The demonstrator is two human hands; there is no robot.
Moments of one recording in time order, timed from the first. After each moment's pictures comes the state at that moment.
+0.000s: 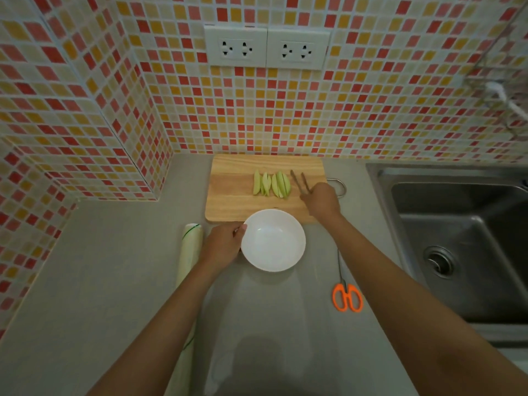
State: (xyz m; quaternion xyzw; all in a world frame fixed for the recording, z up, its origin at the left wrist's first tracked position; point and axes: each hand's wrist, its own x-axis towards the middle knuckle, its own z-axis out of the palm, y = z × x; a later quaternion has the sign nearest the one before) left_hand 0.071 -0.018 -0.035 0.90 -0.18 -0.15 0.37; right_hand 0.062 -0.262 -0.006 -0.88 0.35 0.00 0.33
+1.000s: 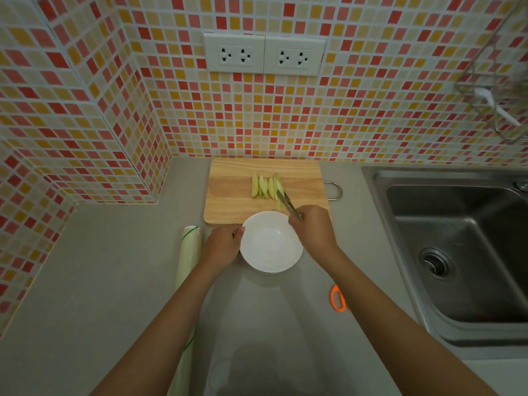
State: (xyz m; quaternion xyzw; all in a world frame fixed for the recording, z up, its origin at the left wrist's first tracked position) left_hand 0.070 -0.022 -0.028 0.90 -0.16 -0.18 0.35; right_hand -0.002 -0.204 0.023 -0.88 0.27 -0.07 0.38
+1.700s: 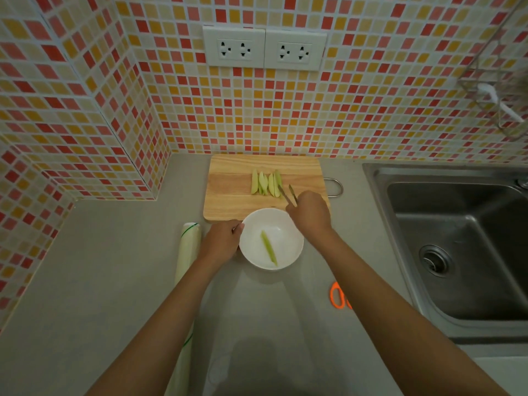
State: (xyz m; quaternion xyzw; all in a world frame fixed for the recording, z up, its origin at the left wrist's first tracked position) left_hand 0.071 -0.022 -0.026 0.89 -0.15 -0.19 0.38; right_hand 0.025 -0.210 0.028 -0.92 0.29 -0.01 0.26
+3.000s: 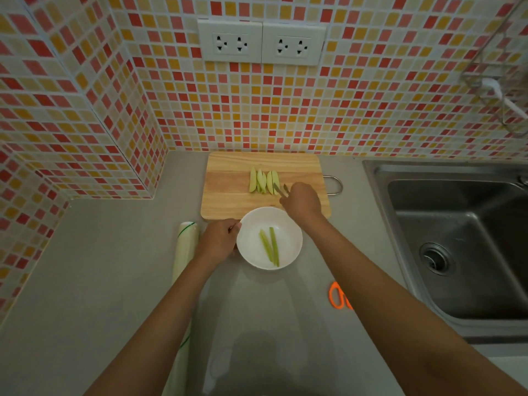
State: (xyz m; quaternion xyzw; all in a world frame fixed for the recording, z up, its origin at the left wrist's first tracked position) left_hand 0.072 -0.021 -0.026 0.88 -0.14 -0.20 0.40; right_hand 0.059 -0.218 0.015 -0.92 0.29 0.01 0.26
